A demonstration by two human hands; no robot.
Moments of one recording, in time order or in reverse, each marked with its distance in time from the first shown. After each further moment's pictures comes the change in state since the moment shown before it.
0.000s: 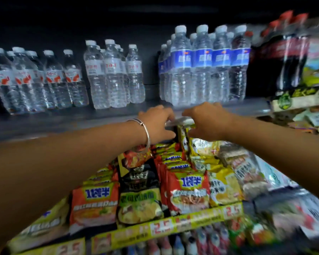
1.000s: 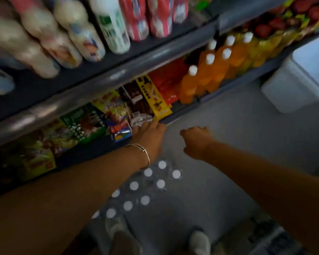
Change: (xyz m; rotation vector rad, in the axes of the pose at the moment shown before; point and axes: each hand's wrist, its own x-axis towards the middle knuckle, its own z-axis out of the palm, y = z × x) left_hand -0.264 0.087 0.721 -0.105 -0.921 0.096; right_hand -0.358 -0.054 0.714 0.291 -1.034 0.265
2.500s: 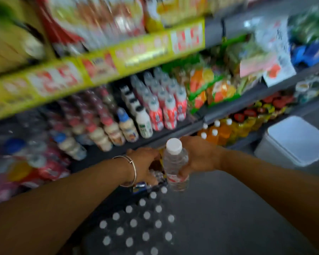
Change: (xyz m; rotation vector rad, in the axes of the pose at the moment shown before) left_hand -0.103 0.001 -0.200 0.060 -0.018 0.112; right_hand -0.143 0.004 -0.219 0.459 0.208 -0.459
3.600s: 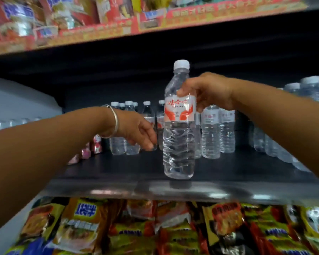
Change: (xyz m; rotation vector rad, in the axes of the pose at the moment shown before) left_hand -0.579 -0.187 -0.498 -0.282 0.669 -0.427; right_hand 0.018 -0.704 -0.369 0.173 0.298 -0.822
